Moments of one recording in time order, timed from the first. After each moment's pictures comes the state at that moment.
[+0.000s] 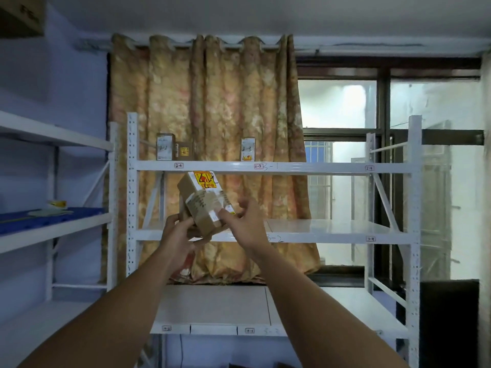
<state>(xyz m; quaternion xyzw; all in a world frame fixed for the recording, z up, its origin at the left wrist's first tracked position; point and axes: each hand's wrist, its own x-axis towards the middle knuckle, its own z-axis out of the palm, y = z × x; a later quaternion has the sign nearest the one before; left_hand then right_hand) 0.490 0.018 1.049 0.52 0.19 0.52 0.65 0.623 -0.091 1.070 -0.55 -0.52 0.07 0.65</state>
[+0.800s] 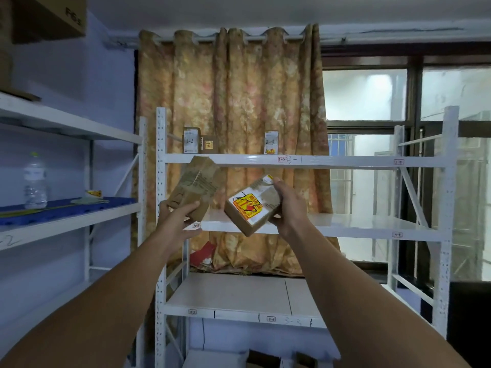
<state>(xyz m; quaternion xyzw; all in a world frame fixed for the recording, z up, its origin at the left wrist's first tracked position) 0.404 0.046 1.056 0.48 0.22 0.55 0.64 0.633 -0.088 1.087 -0.40 -0.35 0.29 0.80</state>
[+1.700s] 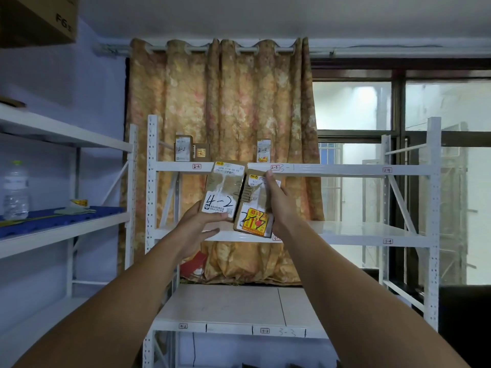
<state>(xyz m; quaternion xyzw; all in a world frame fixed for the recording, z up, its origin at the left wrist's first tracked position) 0.443 0.021 1.076 0.62 0.15 0.45 0.62 0.620 -0.081 1.115 -0.41 -0.36 0.28 0.79</state>
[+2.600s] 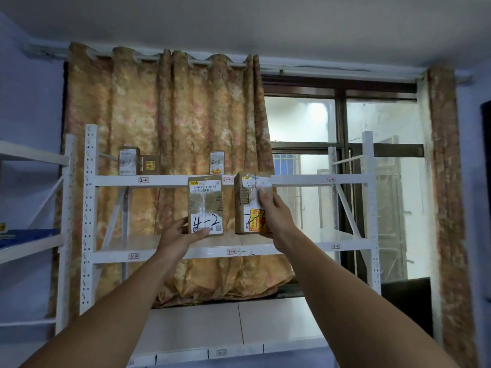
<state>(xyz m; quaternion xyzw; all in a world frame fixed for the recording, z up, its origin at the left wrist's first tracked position) 0.553 -0.007 1.069 0.66 0.17 0.50 0.53 0.734 -0.162 1.114 -0.51 -0.40 0.15 0.74</state>
